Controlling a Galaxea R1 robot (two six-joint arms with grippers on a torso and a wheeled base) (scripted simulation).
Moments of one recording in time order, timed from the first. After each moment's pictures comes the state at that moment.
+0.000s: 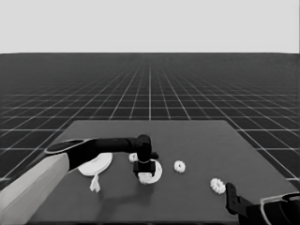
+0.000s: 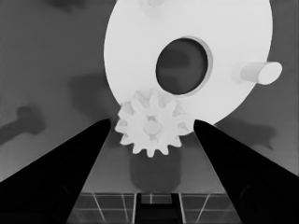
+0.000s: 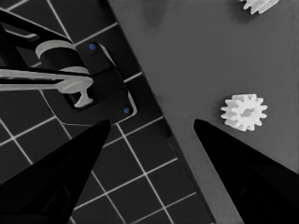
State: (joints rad) left arm 0.18 2.96 -1.49 0.36 1.53 -1.47; right arm -0.35 1.76 -0.39 -0.70 -1.18 0.32
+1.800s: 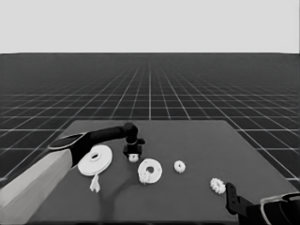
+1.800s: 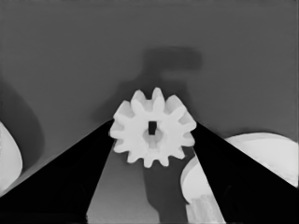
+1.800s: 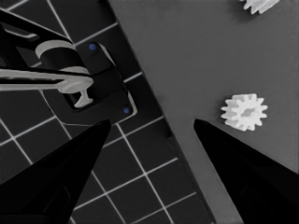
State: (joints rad) left arm 0.14 2.99 -2.08 0.25 1.38 -0.94; right arm -0.35 1.76 -0.39 -0.70 -1.18 0.32
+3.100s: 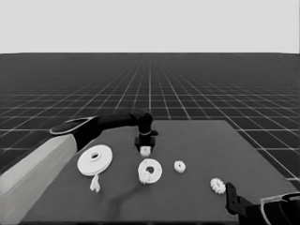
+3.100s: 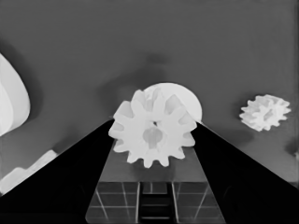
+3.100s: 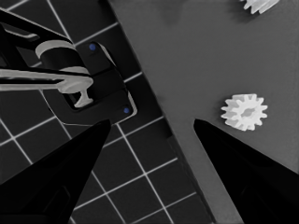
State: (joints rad) left arm -0.02 3.07 -1.88 0.14 1.51 -1.19; right arm -0.35 1.76 -0.39 -0.70 -1.18 0.32
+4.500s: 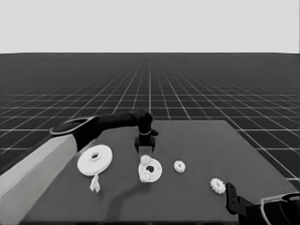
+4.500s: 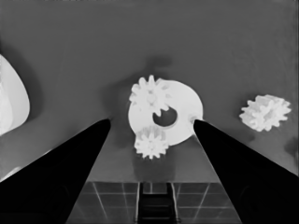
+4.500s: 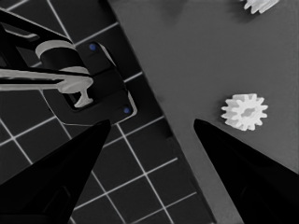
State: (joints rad) left arm -0.02 3.07 -1.88 0.14 1.51 -1.19; right arm -0.35 1.76 -0.39 -0.70 -1.18 0.32
